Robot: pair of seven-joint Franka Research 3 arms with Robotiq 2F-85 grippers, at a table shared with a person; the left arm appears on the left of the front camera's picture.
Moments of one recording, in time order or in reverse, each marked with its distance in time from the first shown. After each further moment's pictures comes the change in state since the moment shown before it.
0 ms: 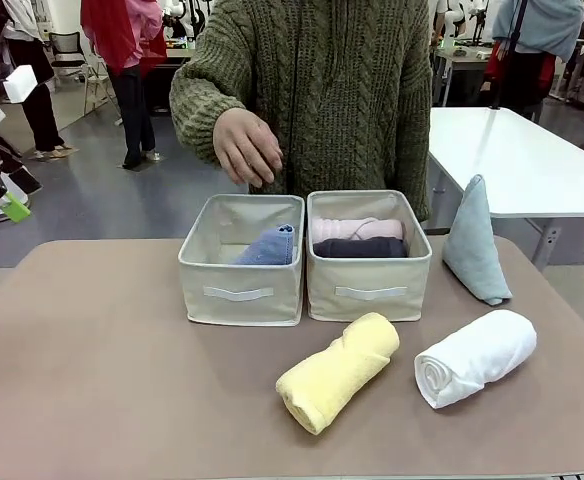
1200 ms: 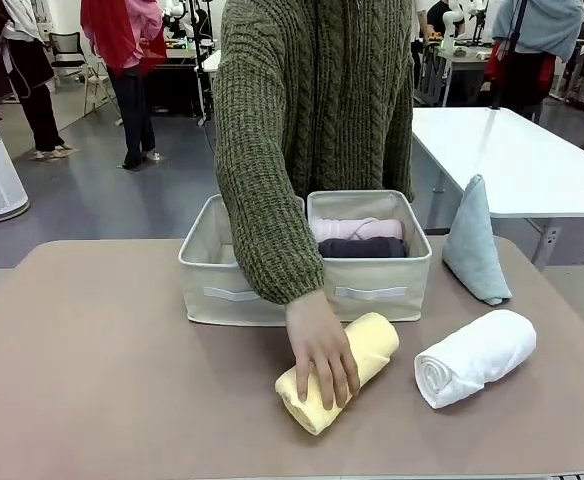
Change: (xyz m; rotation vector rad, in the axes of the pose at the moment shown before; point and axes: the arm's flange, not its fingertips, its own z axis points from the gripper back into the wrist) left arm -0.217 0.057 0.112 -0.073 -0.698 -0.104; right arm 0.000 0.000 0.000 -0.001 0.000 0.001
